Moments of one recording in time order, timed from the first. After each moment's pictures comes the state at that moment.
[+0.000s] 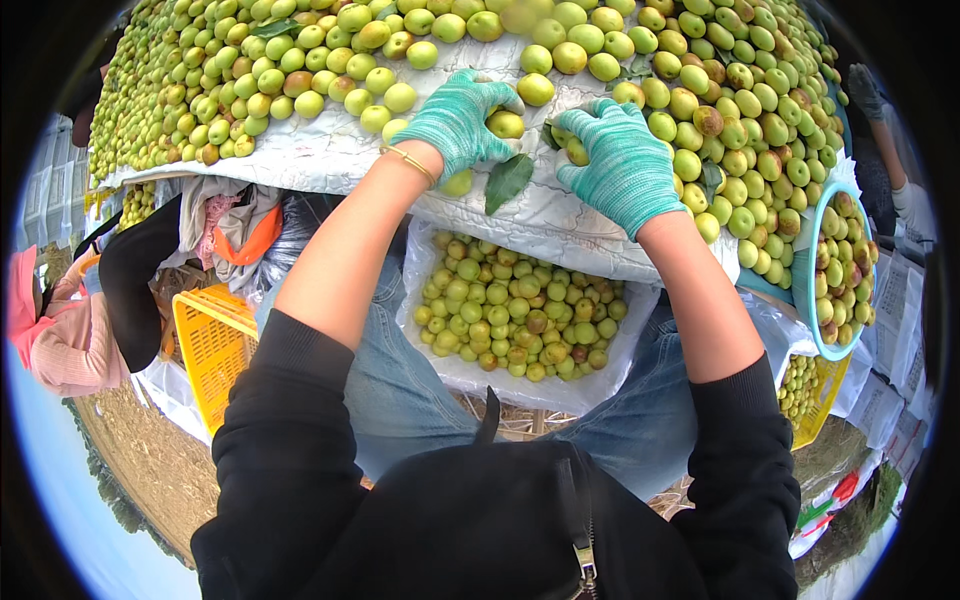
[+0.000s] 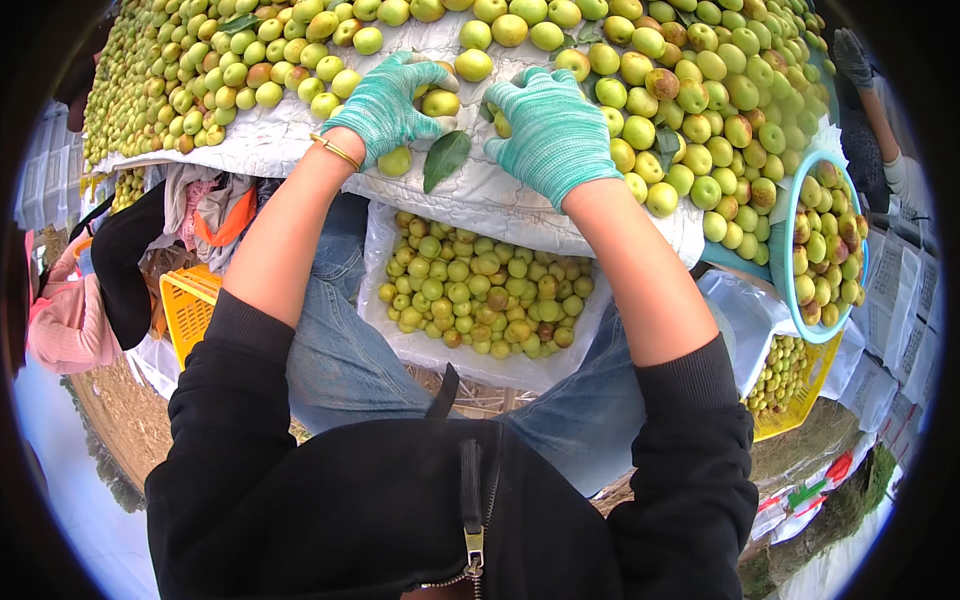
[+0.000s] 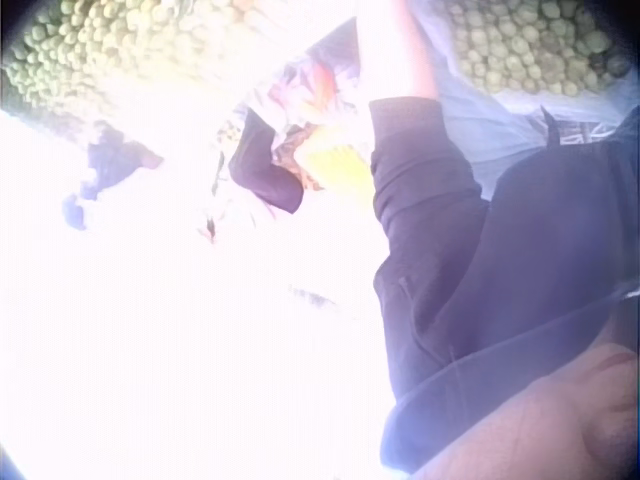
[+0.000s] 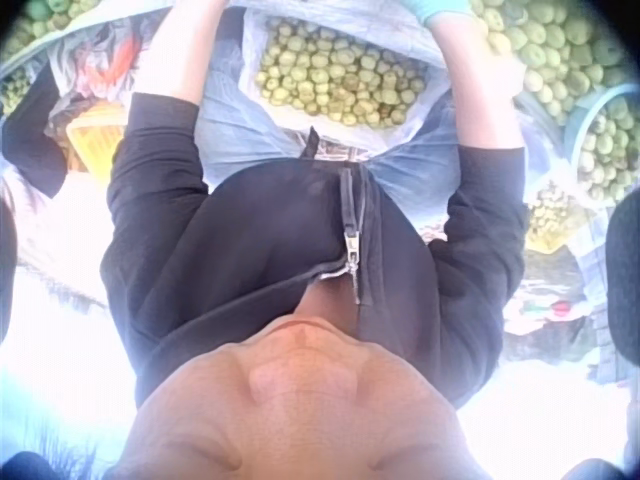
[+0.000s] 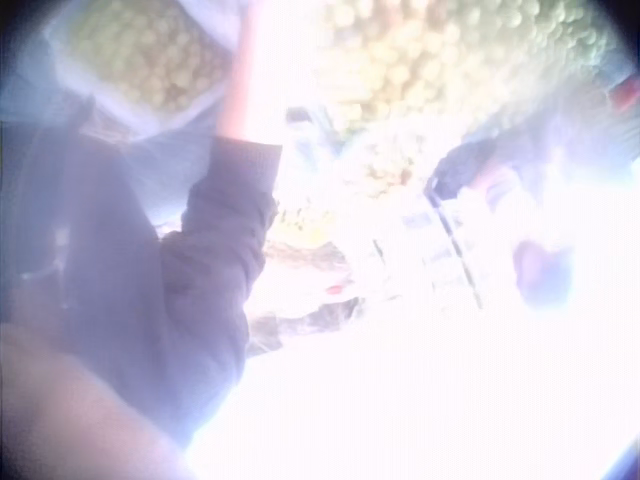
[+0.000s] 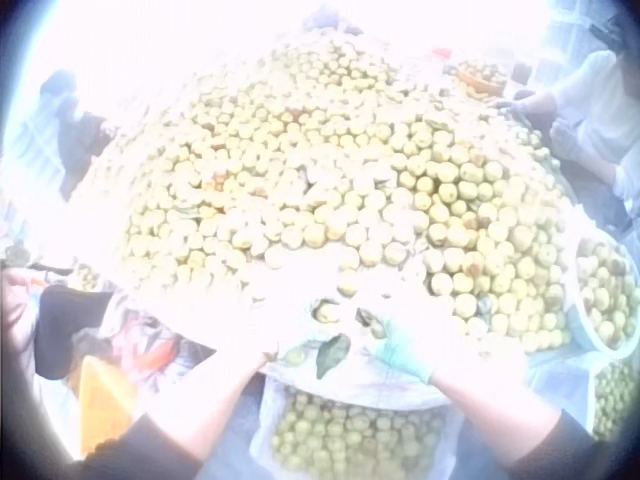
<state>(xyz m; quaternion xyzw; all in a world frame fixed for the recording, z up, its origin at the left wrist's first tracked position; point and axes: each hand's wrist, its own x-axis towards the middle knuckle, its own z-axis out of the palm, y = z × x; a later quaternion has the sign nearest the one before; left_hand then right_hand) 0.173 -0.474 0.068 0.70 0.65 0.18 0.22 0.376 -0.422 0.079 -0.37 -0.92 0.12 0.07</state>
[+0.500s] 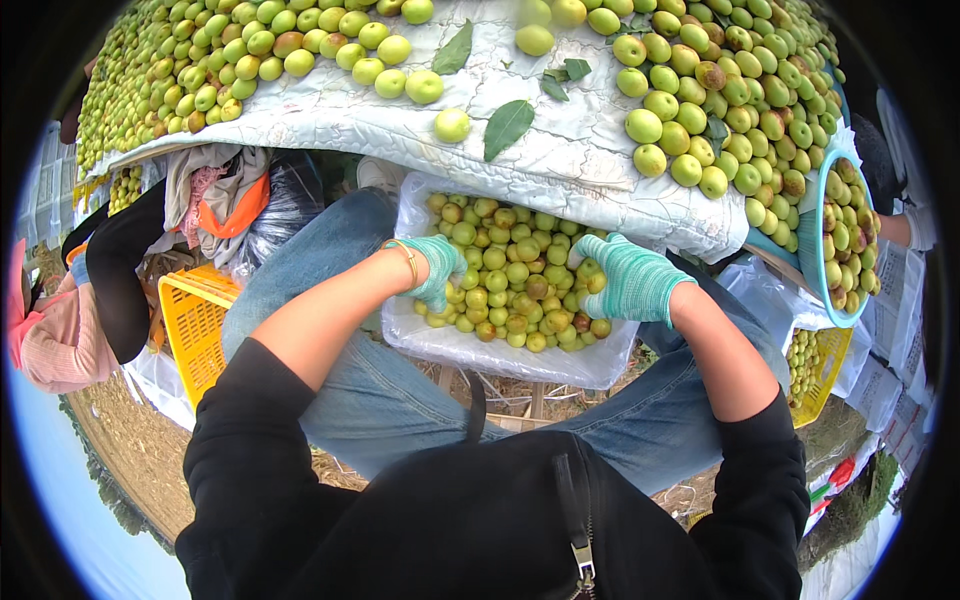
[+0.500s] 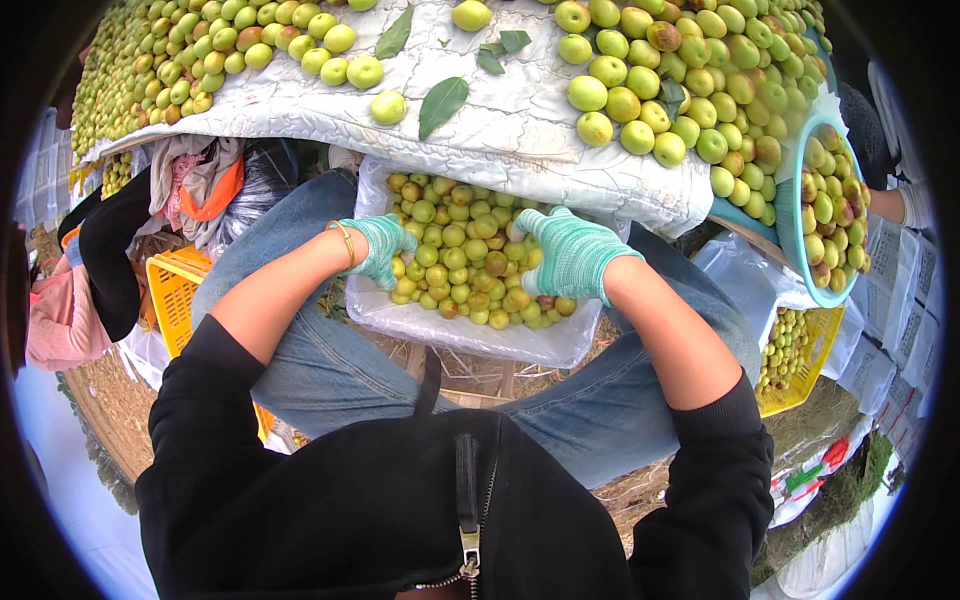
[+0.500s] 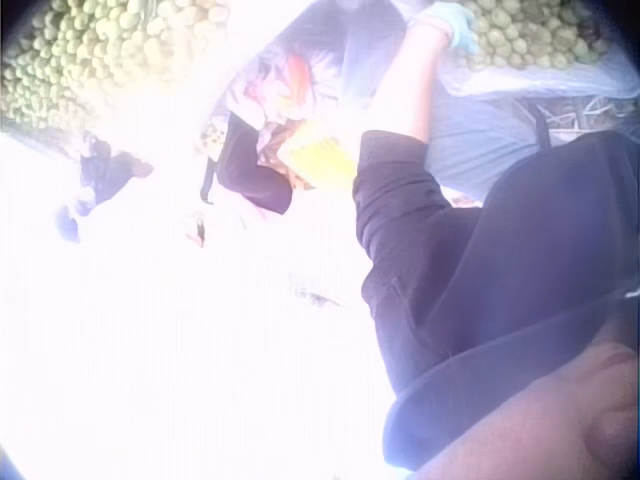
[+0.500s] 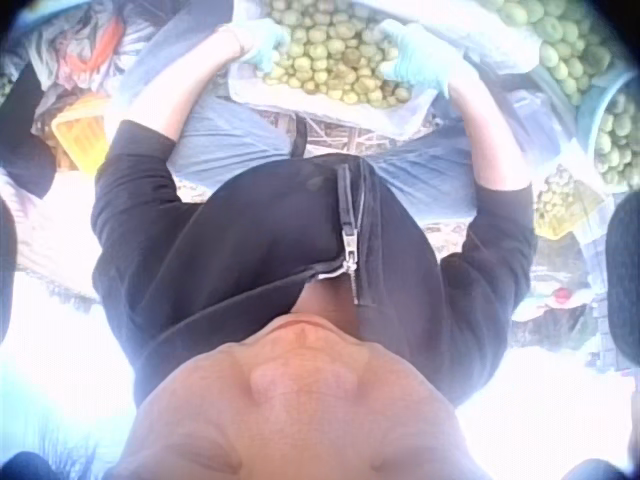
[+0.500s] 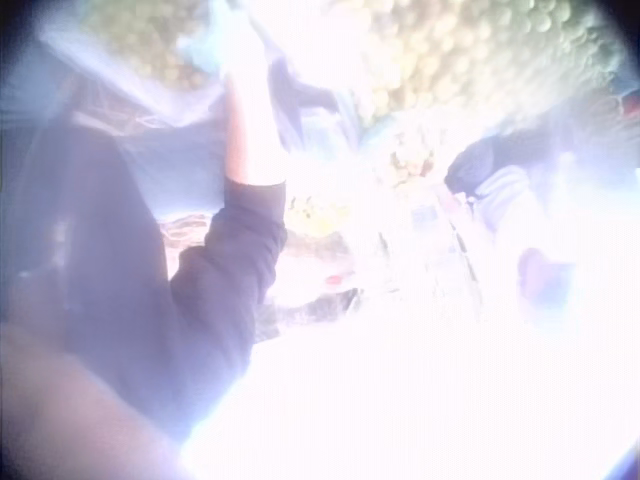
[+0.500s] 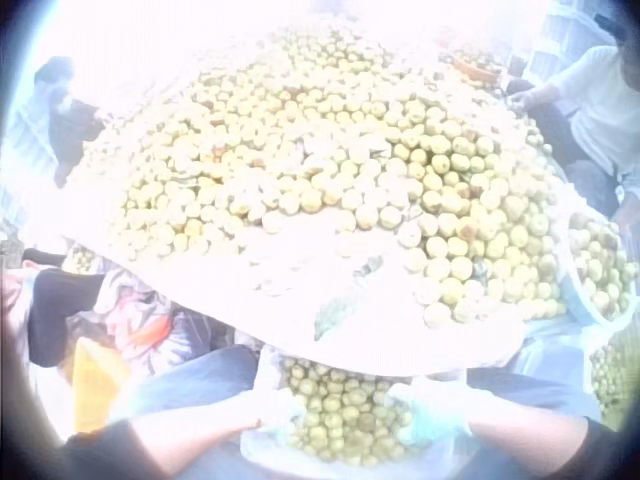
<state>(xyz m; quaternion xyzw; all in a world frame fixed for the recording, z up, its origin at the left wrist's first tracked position) 0.207 -0.631 -0.008 0.65 0.47 -0.29 0.53 0.455 -0.513 0.084 -0.31 -0.78 0.40 -0.36</state>
